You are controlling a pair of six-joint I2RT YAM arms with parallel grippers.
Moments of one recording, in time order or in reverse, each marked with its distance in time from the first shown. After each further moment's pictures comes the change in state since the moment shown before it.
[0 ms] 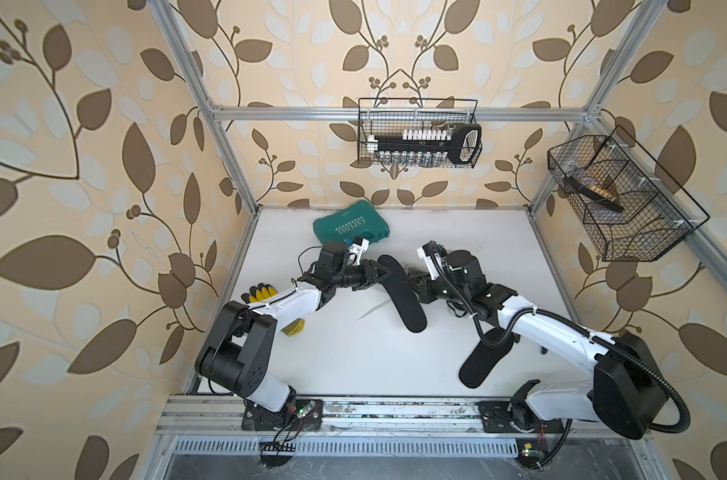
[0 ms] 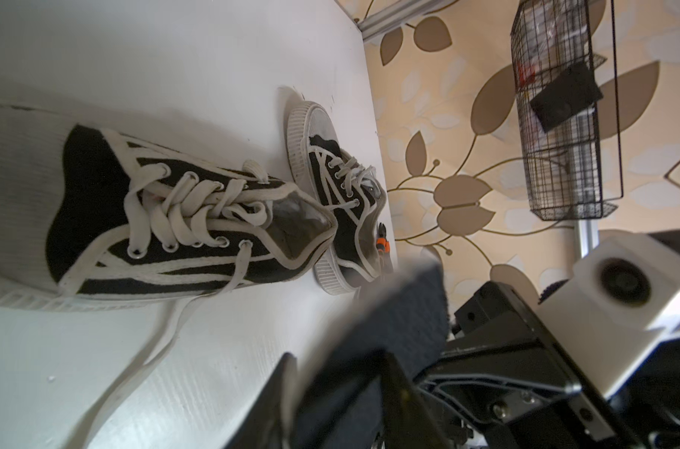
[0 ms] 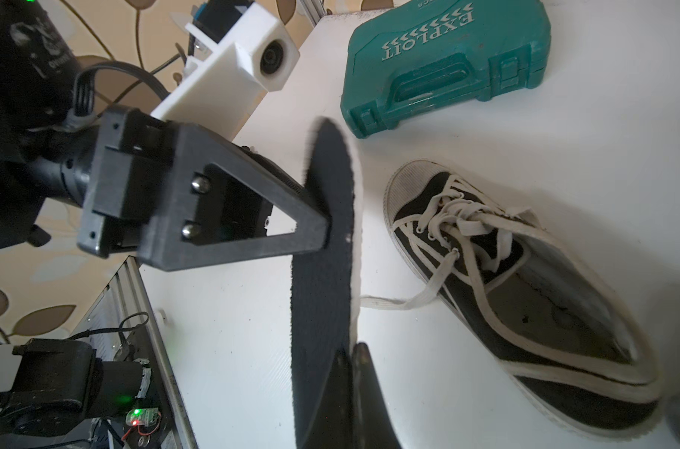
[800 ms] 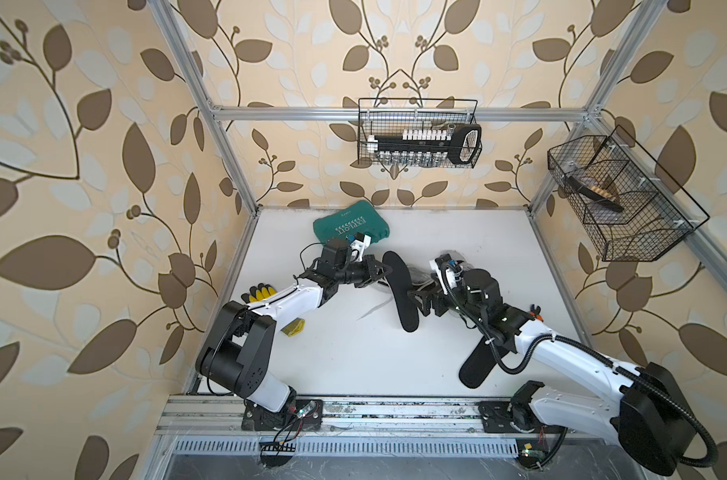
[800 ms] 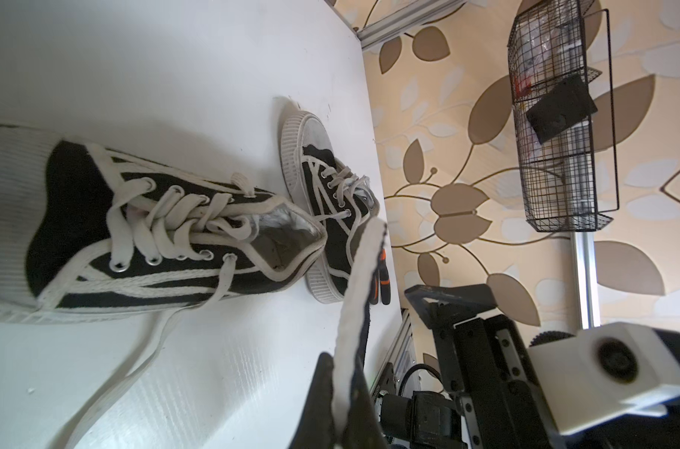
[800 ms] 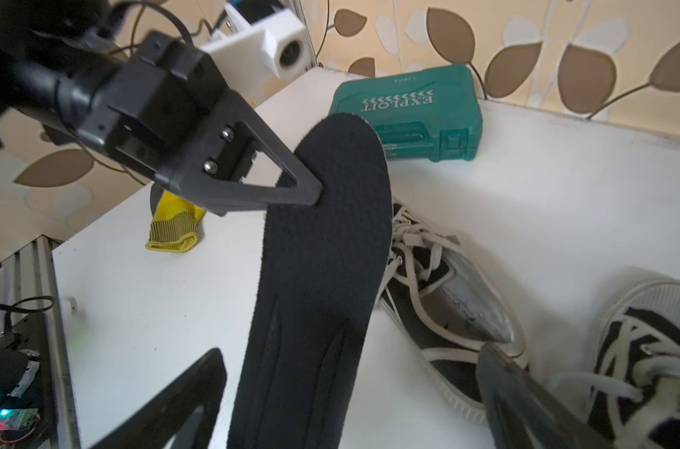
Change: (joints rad) left arm -0.020 -0.007 0.047 -0.061 -0.051 -0.018; right arm 0.027 -0.183 -0.261 0.225 0.160 -0.195
